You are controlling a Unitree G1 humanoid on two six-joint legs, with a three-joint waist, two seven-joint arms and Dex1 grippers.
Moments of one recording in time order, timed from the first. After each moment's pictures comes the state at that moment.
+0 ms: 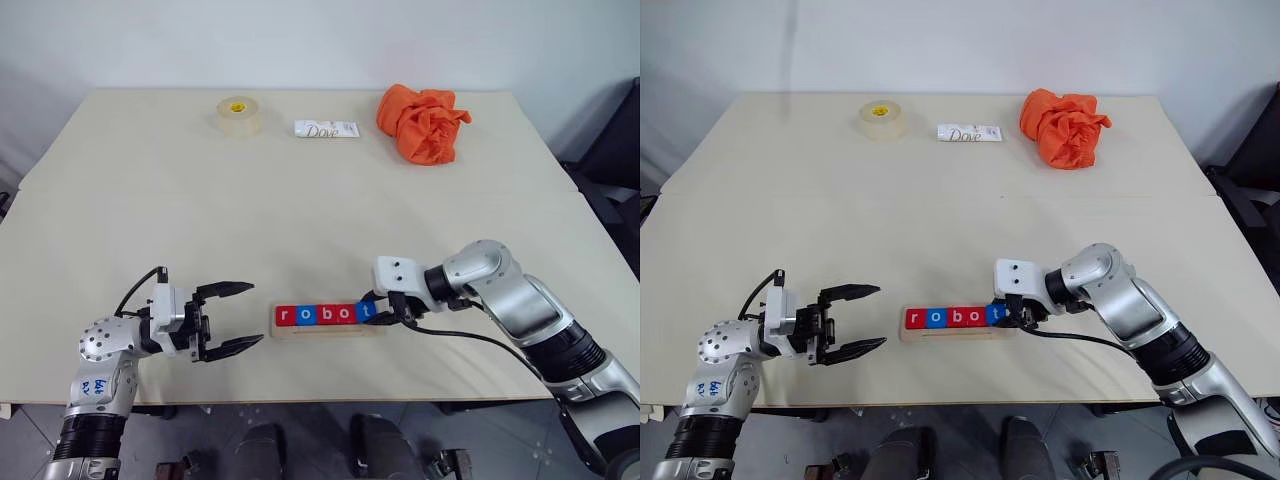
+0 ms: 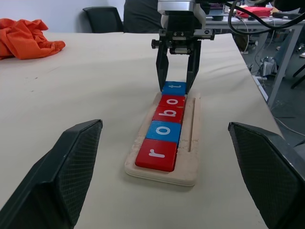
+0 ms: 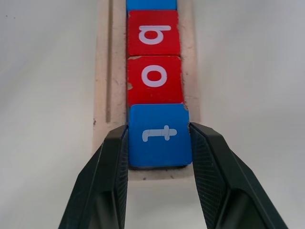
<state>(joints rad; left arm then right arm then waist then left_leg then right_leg) -0.15 0.55 0.16 0.13 -0.51 -0.17 -1.31 -0.65 -0.72 0.43 -0.11 0.06 0.51 1.28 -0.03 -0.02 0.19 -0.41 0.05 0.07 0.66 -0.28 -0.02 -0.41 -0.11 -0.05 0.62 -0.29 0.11</state>
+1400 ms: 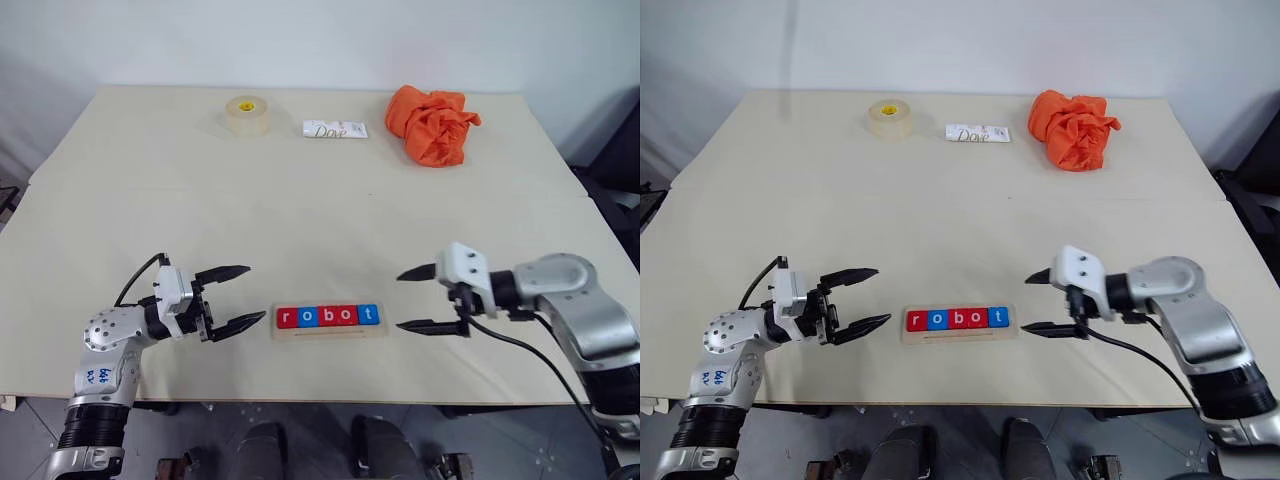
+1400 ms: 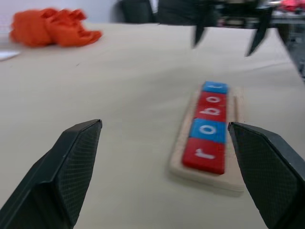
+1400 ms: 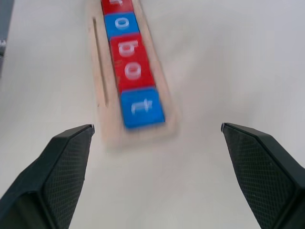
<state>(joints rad) -0.18 0.57 0.16 0.12 -0.47 -0.07 -1.14 -0.32 -0.84 0.01 -0.13 0.29 0.34 1.32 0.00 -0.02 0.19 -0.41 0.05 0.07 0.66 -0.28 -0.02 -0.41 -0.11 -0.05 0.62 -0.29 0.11</state>
